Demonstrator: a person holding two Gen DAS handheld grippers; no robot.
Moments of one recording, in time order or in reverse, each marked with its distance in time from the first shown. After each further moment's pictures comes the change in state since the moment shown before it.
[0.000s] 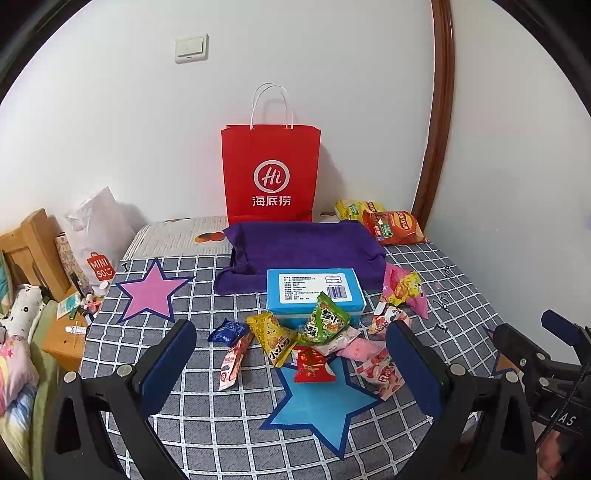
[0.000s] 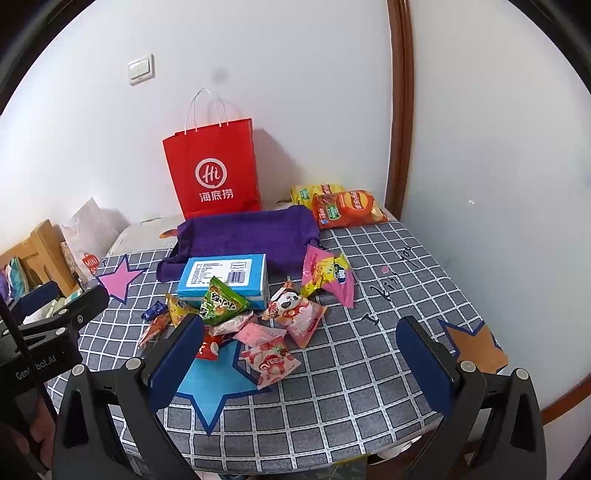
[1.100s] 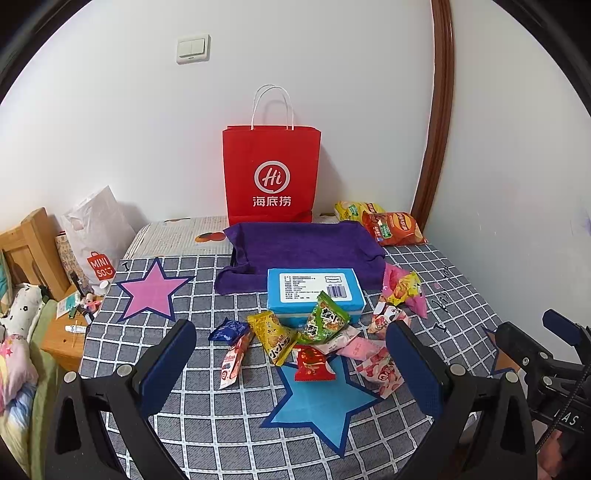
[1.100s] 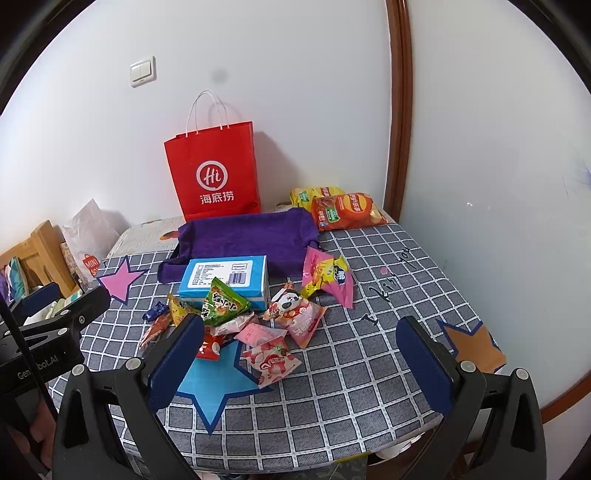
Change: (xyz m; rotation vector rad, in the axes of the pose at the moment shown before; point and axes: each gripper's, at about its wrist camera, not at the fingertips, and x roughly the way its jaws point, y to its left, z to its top) left arm -0.004 0.000 -0.002 -0.003 -0.003 -0.002; right arm -0.005 0.000 -0.003 0.006 -0.013 -0.001
